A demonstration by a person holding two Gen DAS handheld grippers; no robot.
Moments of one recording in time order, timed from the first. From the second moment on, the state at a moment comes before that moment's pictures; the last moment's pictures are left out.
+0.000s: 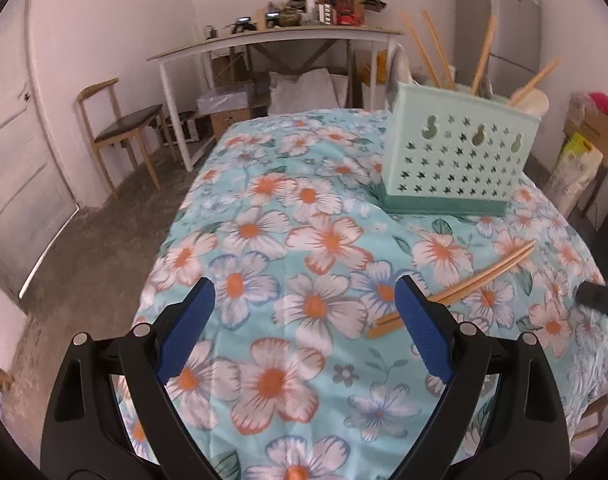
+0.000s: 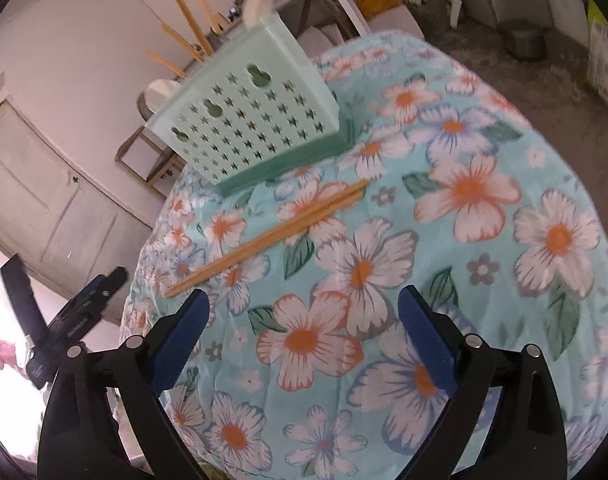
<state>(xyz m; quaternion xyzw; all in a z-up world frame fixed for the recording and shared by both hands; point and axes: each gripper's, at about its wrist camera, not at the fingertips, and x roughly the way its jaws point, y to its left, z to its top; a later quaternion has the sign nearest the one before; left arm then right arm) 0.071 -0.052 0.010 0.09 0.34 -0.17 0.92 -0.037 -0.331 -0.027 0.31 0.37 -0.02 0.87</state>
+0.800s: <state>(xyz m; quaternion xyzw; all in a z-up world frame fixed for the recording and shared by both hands) 0.092 -0.115 -0.041 0.13 0.42 -0.25 0.87 -0.036 -0.346 -0.029 0.29 0.36 -0.04 0.89</state>
